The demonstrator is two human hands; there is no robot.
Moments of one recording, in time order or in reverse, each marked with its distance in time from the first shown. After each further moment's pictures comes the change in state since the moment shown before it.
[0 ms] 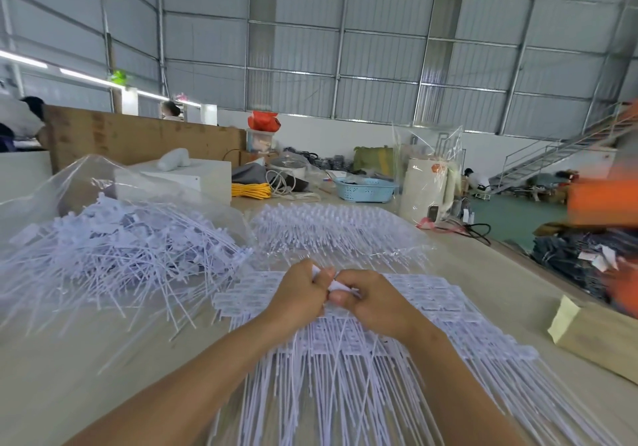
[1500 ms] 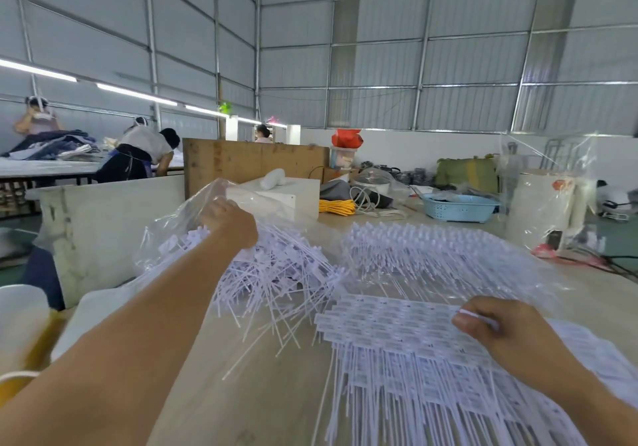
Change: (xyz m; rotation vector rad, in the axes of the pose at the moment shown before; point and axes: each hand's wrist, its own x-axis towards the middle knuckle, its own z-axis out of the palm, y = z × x) left_hand 0.086 -0.028 -0.254 1.432 0.330 -0.624; right_hand 0.007 0.008 -0.011 -0.163 0.150 0.033
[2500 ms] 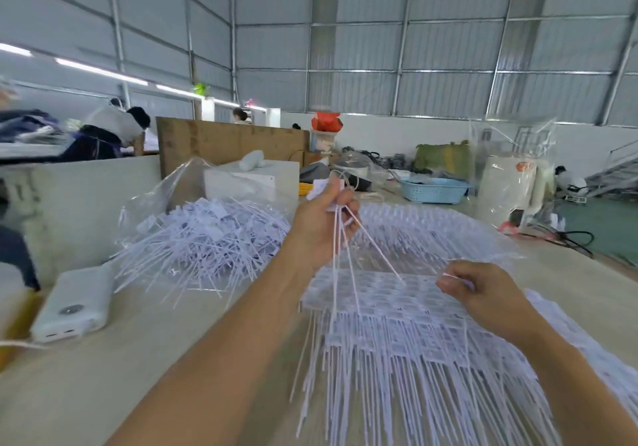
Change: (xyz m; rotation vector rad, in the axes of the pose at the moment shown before) left_hand -0.160 0.097 -0.039 -2.427 -0.808 0.564; right_hand -0.005 0.008 -0.014 0.055 0.072 -0.021
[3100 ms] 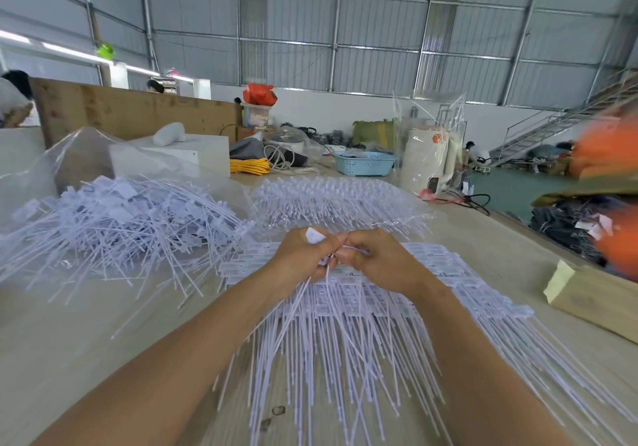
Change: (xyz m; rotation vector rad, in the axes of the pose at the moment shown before) left_hand -0.017 -0.091 0.006 0.763 0.017 -0.122; right_hand -0.001 -0.013 0.015 0.185 -0.200 -0.062
